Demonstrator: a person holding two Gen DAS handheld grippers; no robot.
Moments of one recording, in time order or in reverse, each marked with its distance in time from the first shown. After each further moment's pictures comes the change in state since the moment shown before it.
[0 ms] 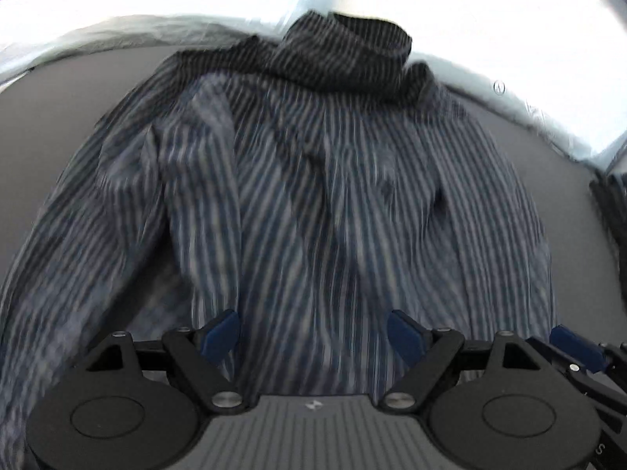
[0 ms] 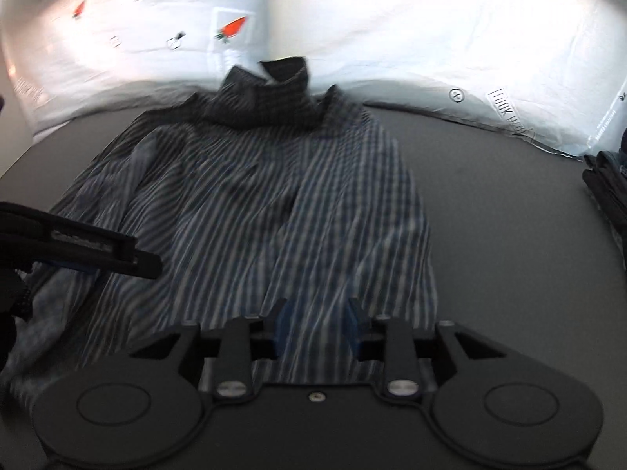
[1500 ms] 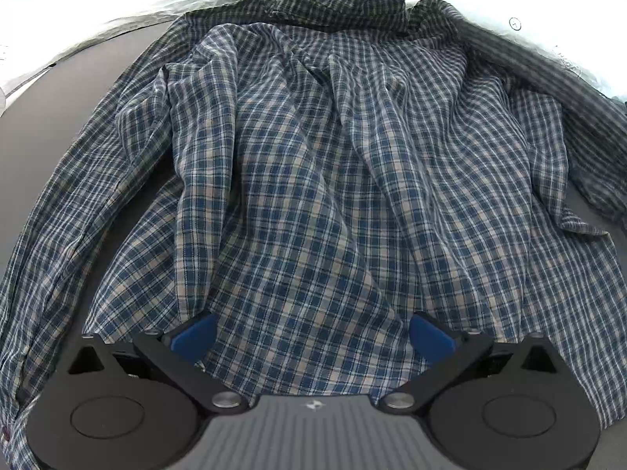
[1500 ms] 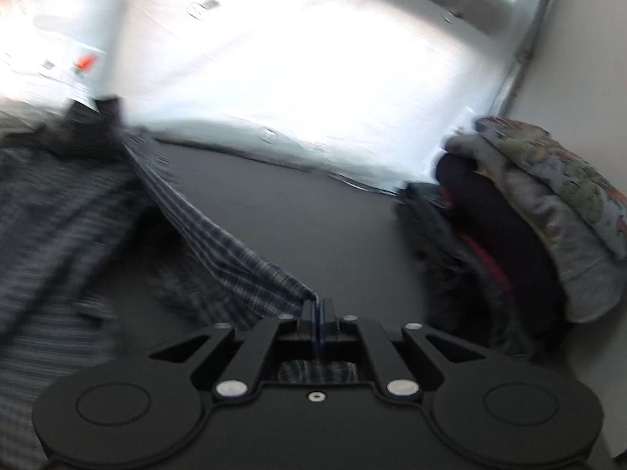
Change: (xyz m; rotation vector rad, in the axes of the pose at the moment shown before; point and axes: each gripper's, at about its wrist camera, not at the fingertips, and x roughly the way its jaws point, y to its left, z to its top) left arm 0.019 -0.029 -0.038 0.077 0.048 0.159; right arm -0.057 -0.168 -0.019 -0.018 -0.137 -0.475
